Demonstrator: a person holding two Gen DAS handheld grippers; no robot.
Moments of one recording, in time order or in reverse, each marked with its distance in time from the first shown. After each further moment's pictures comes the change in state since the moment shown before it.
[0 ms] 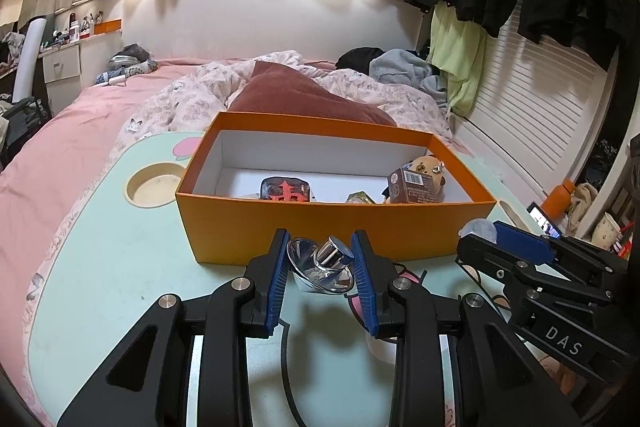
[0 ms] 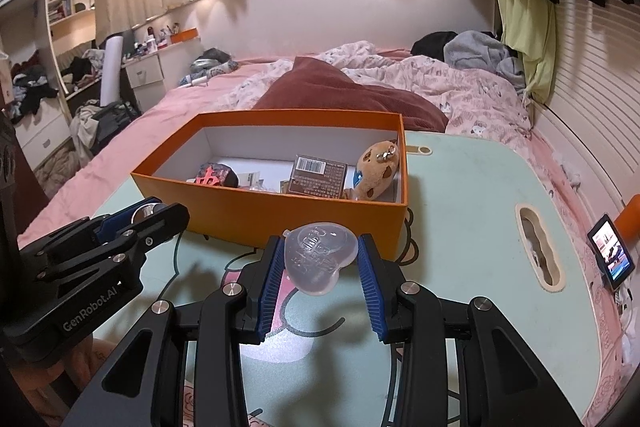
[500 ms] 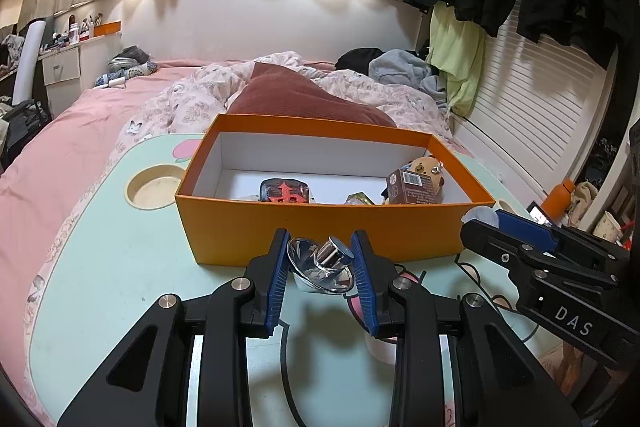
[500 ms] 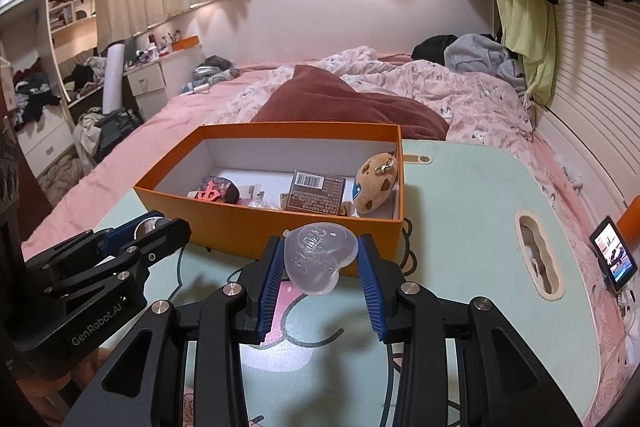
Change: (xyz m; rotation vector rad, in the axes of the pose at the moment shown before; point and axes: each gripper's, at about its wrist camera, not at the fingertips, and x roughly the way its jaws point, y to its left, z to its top) left arm -0.001 0.000 0.000 0.004 -0.004 0.001; right arm -0.005 -0.005 0.010 0.013 -0.019 0.012
